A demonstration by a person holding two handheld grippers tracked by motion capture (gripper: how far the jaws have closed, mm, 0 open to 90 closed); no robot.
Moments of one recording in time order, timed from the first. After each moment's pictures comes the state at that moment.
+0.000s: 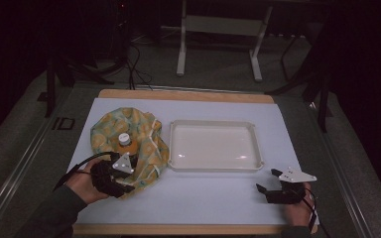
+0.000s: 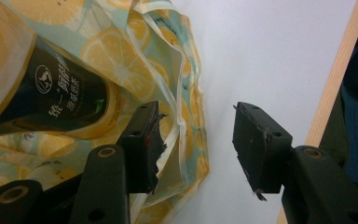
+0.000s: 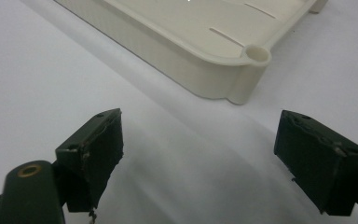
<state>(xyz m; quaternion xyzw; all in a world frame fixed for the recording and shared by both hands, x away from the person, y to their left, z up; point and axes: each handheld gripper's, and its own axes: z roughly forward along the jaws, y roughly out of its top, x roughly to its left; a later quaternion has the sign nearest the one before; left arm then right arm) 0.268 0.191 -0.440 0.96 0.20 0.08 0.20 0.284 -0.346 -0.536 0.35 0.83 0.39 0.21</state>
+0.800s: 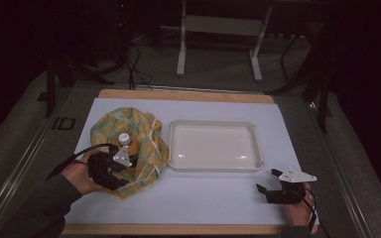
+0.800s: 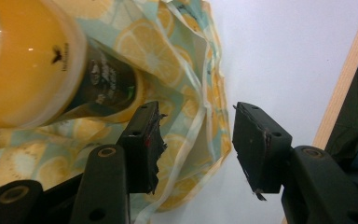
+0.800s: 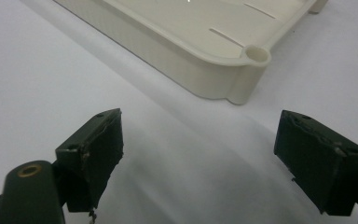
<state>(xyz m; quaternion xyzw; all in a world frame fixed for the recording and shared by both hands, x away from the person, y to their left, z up) 0.281 0.197 -0.420 0.97 0.19 0.09 0.15 0.284 -0.347 -0.536 0.35 0.82 0.39 0.21</state>
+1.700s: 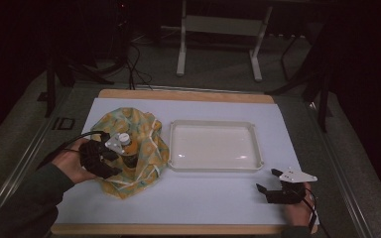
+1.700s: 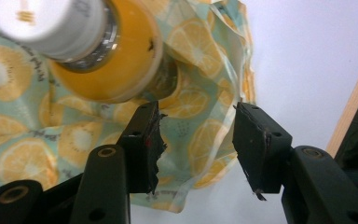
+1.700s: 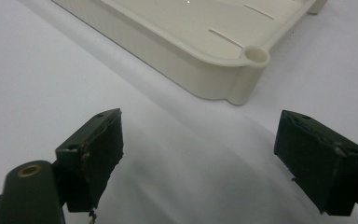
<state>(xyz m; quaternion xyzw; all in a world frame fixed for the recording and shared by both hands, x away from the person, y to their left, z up) 0.297 0.215 -0.395 0.96 0.21 0.10 0.15 0.283 -0.347 -0.536 0.35 0.82 0.40 0.21</state>
